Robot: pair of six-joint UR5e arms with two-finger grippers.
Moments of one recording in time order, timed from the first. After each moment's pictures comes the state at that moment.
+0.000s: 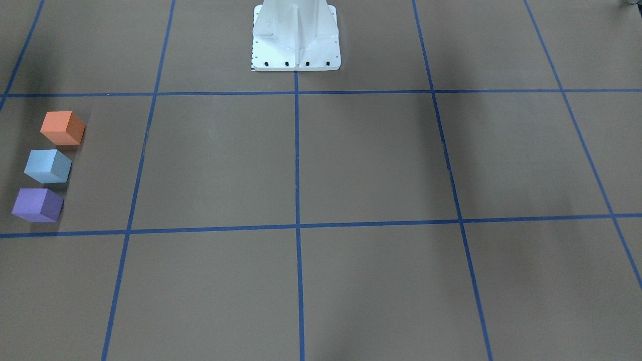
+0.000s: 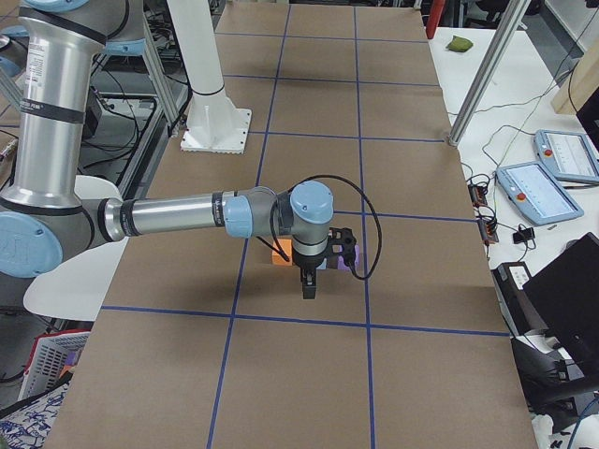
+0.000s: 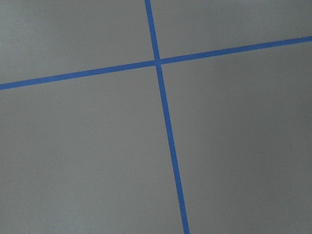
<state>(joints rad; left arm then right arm) -1.67 -1.41 -1.82 -1.45 -2.42 0.27 1.47 -1.78 1.91 -1.62 2.31 0.02</state>
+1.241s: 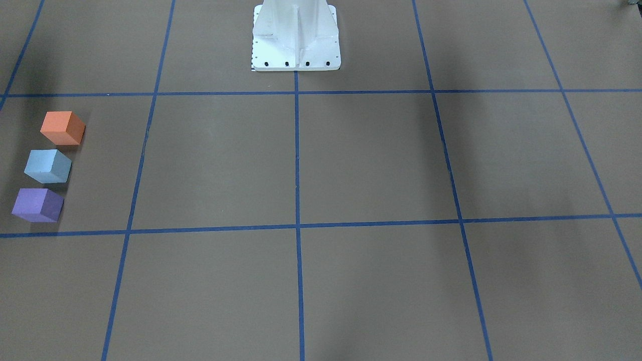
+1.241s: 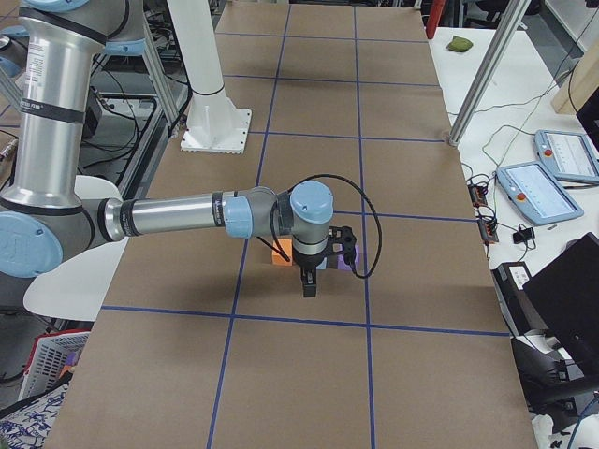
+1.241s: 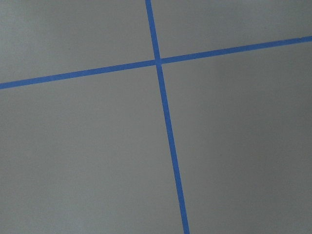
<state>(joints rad) -1.67 -1.41 -1.82 -1.45 -2.42 0.26 1.47 -1.78 1.91 -1.62 2.33 0.01</state>
